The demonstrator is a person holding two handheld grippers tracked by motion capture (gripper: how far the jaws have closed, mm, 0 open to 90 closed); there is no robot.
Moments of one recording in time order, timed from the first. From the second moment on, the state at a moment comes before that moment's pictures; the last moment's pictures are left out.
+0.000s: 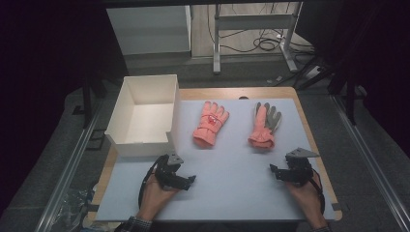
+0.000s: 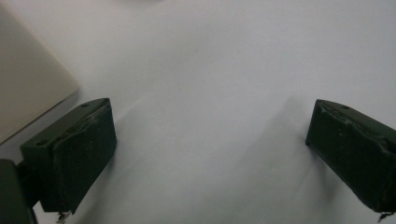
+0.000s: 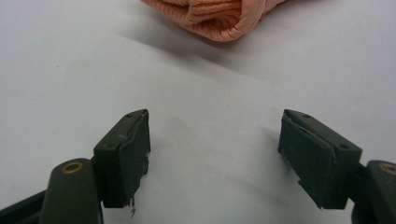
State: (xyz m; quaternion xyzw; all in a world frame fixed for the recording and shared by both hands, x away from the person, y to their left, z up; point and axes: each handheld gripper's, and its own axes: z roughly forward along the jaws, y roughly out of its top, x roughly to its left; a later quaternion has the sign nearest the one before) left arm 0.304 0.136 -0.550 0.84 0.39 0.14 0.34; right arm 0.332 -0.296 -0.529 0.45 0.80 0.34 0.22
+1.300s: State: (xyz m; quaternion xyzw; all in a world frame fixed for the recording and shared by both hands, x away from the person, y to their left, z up) left arm 0.304 0.136 -0.550 0.84 0.39 0.14 0.34; right arm 0.347 -0.296 -0.509 0.45 0.79 0.35 0.21
